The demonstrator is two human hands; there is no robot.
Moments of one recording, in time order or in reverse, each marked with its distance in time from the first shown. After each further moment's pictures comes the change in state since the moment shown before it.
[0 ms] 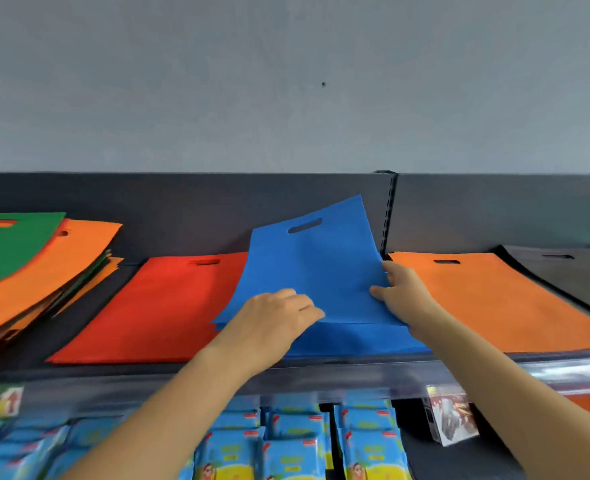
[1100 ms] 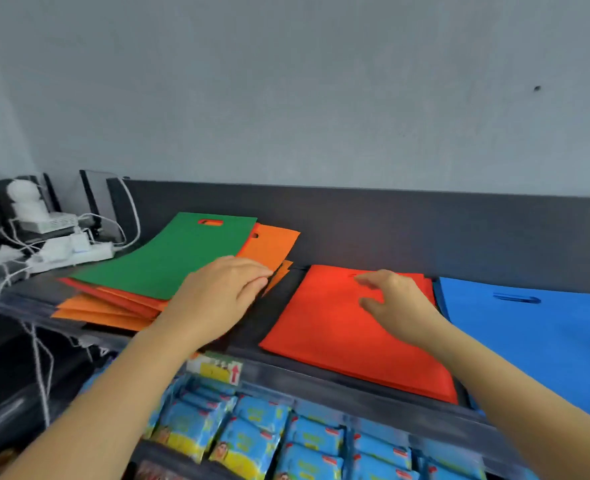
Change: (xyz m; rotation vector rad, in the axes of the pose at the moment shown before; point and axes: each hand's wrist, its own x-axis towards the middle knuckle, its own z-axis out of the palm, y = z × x) left_hand -0.185 -0.138 -0.149 0.123 -0.027 -0.742; right_hand -0.014 -0.127 0.207 -0.494 -0.276 -0.680
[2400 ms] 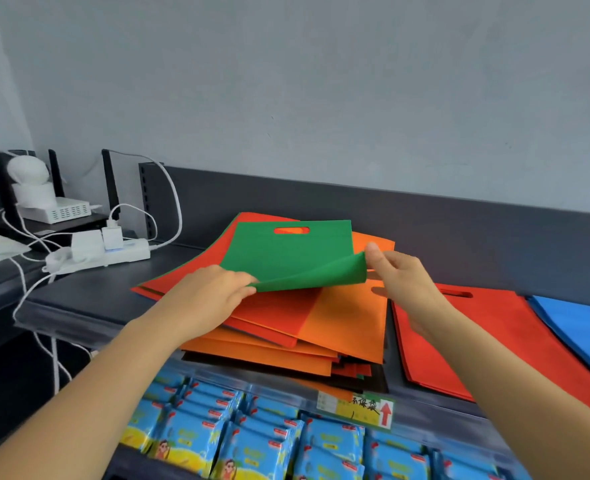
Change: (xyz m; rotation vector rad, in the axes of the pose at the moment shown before) left_hand -0.022 -0.254 -0.012 0.001 -0.199 -0.008; right_hand 0.117 -0.172 0.108 0.591 0.165 0.389
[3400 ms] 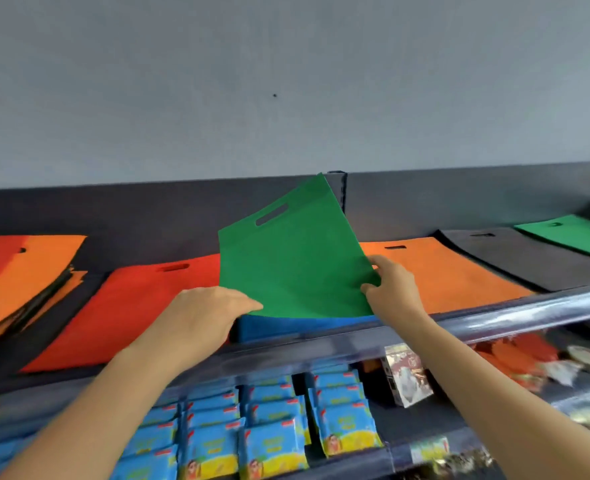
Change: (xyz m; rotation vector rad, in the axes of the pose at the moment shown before) left_hand 0.044 0.468 0.057 -0.028 0.082 0.594; right_hand -0.163 0.184 -0.420 -0.418 0.456 0.181
